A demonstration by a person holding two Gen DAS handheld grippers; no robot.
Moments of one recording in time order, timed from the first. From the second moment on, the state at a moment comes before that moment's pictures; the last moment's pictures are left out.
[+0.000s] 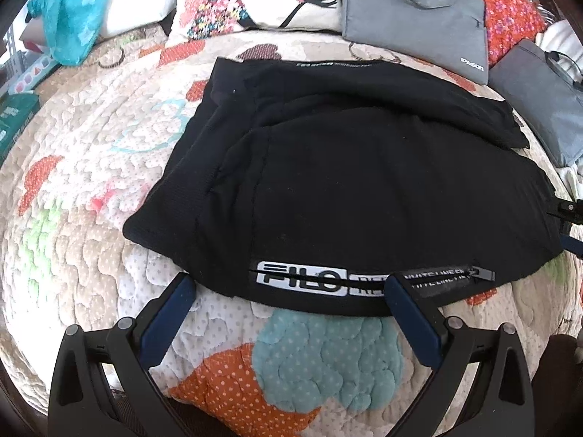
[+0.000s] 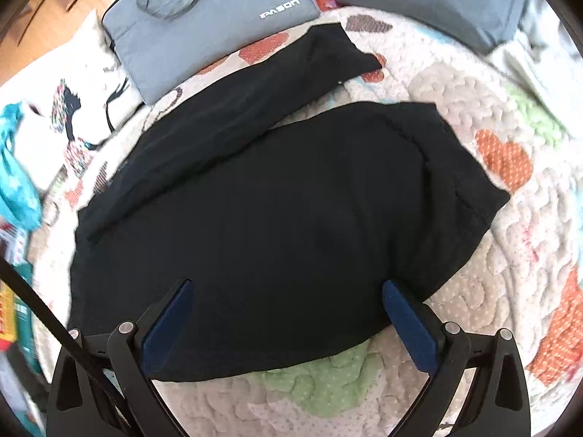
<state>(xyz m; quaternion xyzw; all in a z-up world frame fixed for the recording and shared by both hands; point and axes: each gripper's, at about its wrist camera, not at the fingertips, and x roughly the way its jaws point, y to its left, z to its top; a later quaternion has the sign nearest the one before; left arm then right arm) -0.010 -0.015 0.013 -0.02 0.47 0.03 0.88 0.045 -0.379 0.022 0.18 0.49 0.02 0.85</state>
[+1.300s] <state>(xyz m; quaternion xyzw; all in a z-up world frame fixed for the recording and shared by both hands) -0.010 0.093 0.049 -0.16 0.48 0.06 0.86 0.010 -0.332 0.058 0.04 0.40 -0.02 0.91</state>
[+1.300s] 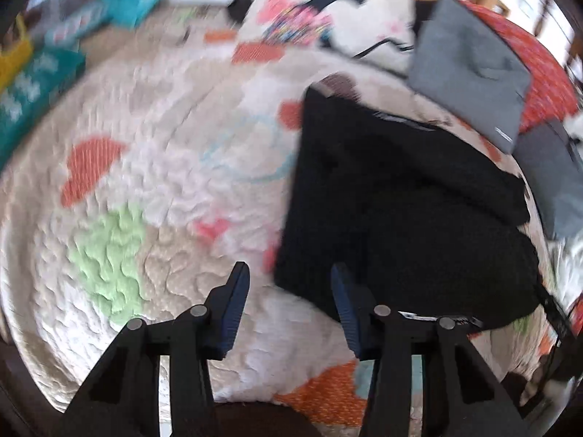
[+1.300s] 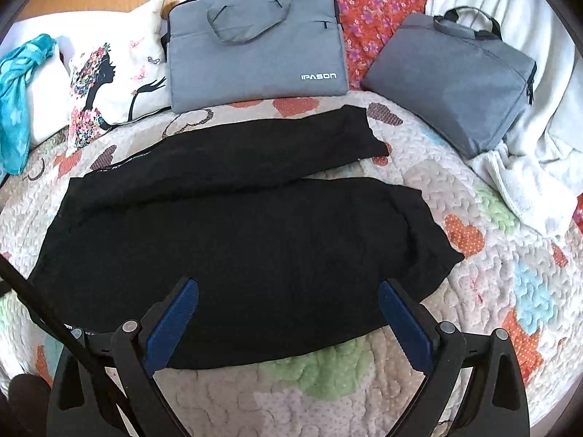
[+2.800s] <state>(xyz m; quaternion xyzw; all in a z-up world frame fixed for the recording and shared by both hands) 0.014 0.061 0.121 -0.08 0.42 0.01 0.90 0.026 -0.336 0.045 0.05 0.45 0.01 0.89</state>
